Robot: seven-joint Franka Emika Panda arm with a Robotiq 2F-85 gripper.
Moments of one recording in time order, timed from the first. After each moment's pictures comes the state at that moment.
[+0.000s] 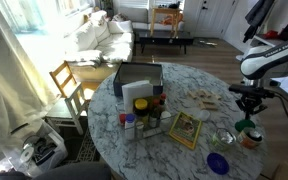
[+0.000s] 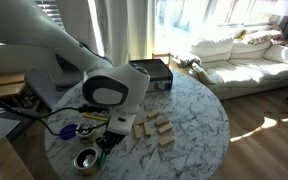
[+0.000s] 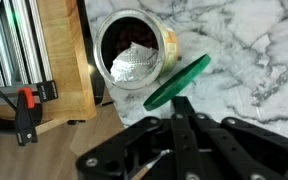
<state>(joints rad) -0.25 0.28 -0.33 -2.21 0.04 2.07 1.11</state>
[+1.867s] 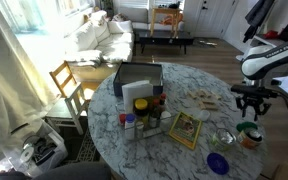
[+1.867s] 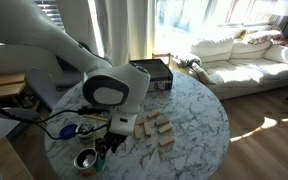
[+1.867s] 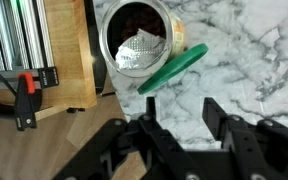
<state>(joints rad) -0.25 0.28 -0.33 -2.21 0.00 2.07 1.07</state>
